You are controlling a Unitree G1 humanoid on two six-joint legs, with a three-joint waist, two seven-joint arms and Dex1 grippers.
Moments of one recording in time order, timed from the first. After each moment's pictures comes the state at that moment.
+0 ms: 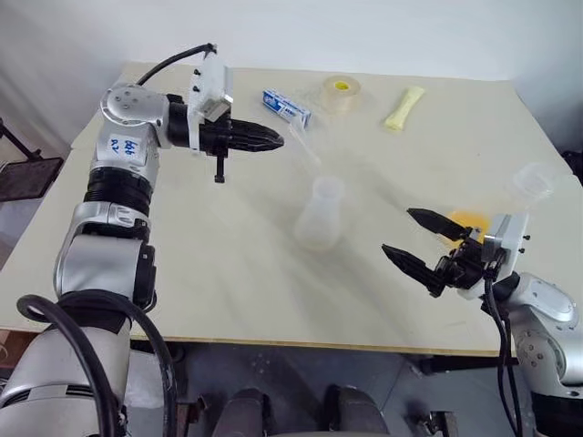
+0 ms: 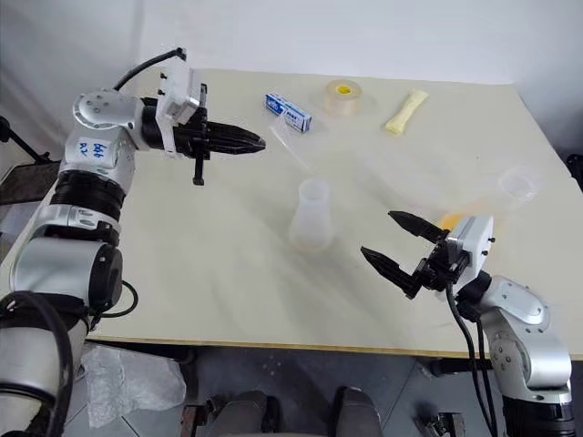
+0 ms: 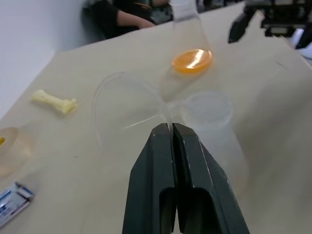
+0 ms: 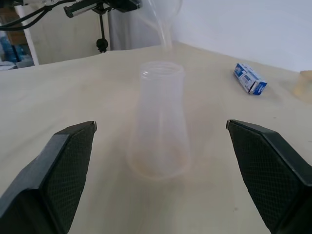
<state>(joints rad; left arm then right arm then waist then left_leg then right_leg) -1.39 0.51 -0.09 1.04 -0.16 -0.20 -1.46 -0.06 -0.57 -0.27 -0.34 0.65 0.22 0.89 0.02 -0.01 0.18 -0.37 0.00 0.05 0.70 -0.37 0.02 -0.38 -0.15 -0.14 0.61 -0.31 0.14</state>
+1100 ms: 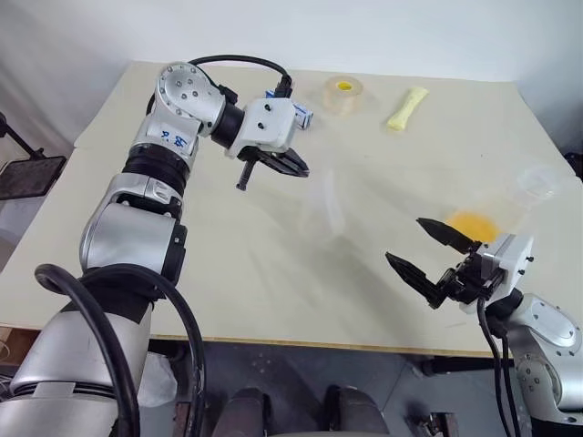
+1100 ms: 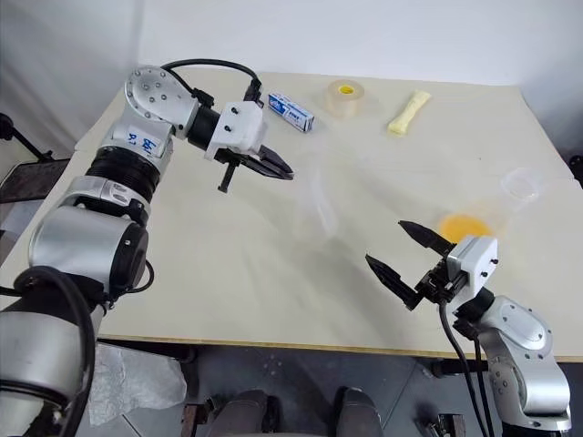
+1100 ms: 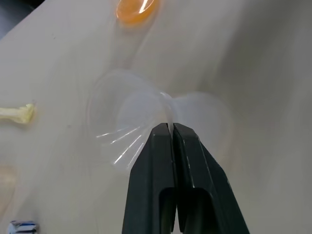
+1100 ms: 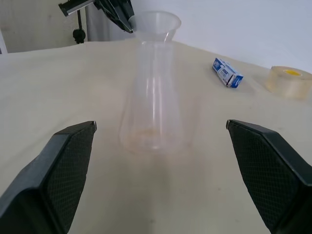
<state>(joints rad) -1.56 0.39 -0.20 1.23 0.14 -0.49 -1.48 0.05 -0.53 -0.28 -0.39 0.58 0.13 0.82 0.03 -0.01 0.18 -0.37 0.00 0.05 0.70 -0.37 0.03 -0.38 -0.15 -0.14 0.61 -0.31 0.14</state>
